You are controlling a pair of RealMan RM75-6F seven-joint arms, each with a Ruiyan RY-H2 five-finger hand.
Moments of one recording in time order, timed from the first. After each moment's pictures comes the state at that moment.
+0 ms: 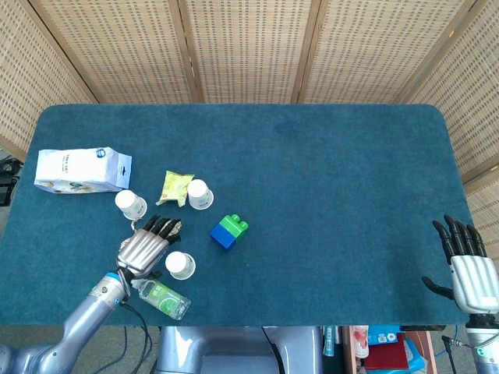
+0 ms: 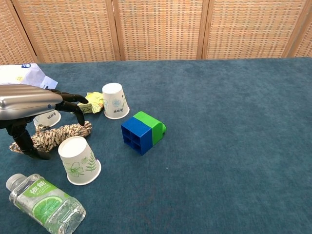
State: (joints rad) left arm -0.67 -1.26 -0.04 -2.00 0.93 1.01 0.81; right arm 0.08 -1.11 0.08 -1.63 -1.49 1.49 -0.05
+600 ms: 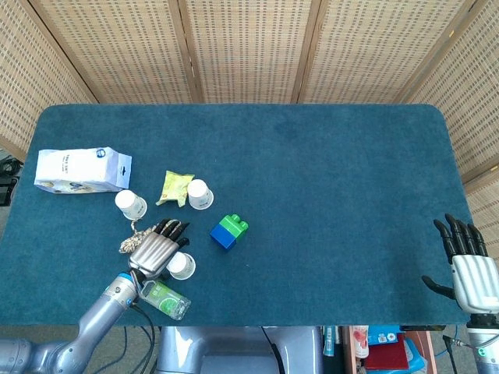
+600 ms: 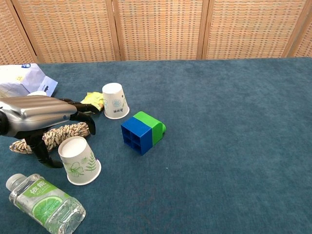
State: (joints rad) left arm -0.73 -1.35 0.00 -1.94 0.88 1.03 0.82; right arm 0.07 -1.10 0.08 -1.63 -1.50 1.50 -0.04
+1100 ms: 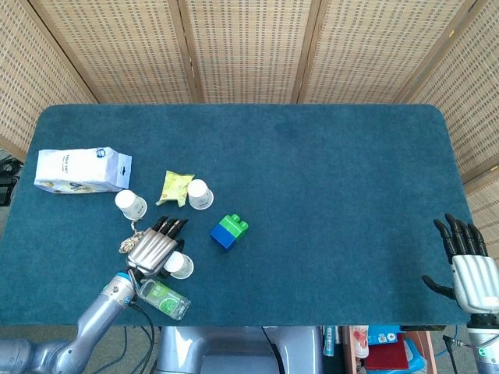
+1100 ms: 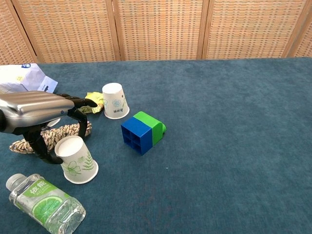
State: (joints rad) left arm -0.72 -1.35 0.01 -1.92 0.93 1.06 0.77; right arm 0.07 -1.10 0.08 -1.62 -1.50 1.50 -0.04
